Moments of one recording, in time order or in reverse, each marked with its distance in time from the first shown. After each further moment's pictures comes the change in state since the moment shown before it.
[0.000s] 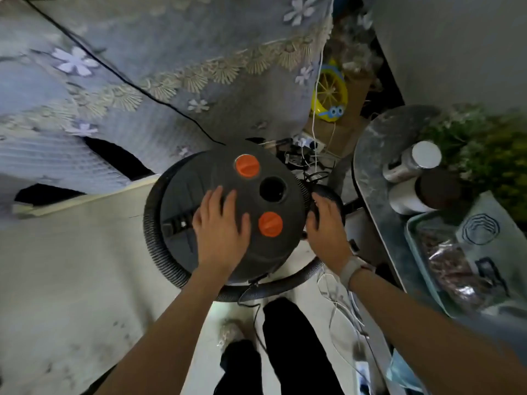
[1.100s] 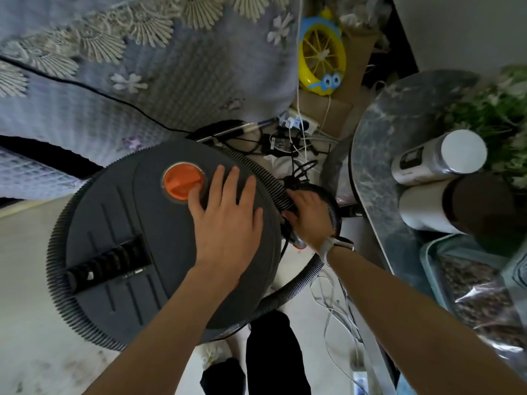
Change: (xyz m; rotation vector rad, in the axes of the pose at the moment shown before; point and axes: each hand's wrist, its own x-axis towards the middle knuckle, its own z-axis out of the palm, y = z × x) left_hand 0.082 0.068 0.082 0.335 -0.037 0.205; right_hand 0.131 0.130 0.060 -0.315 -0.205 -0.107
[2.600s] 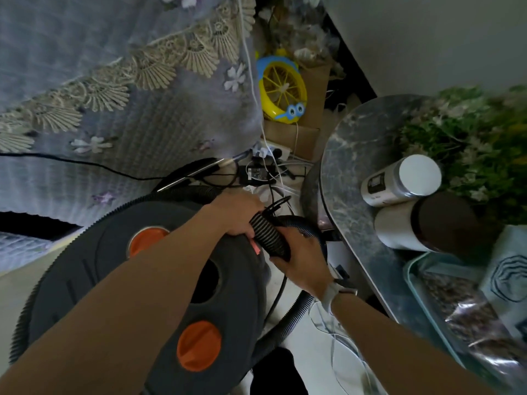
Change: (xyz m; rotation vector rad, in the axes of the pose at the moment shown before) left_hand 0.149 0.015 0.052 0.076 -0.756 0.654; right_hand -0.019 0.000 -0.021 0.248 0.093 0.058
